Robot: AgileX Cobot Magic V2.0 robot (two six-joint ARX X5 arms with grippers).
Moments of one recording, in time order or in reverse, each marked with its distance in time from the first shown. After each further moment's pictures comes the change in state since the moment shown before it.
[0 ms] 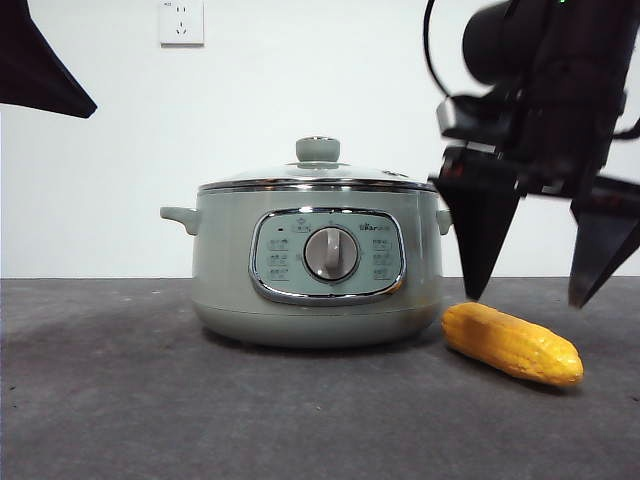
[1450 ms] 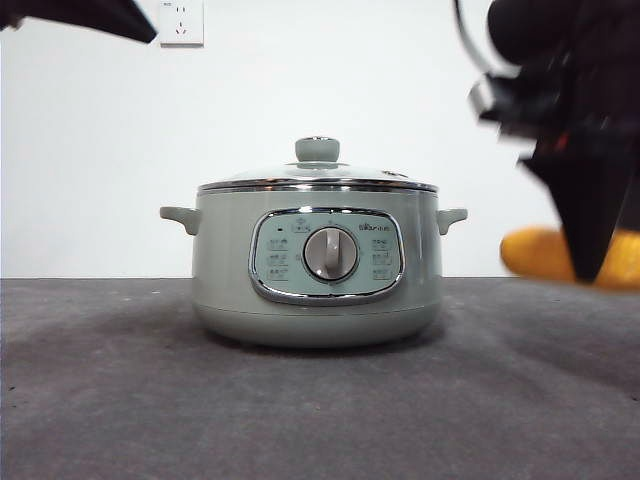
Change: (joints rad) left arm -0.179 0.095 0.279 -0.043 -0.176 0.031; right arm -0.001 -0.141 0.000 -0.243 0.045 -0.008
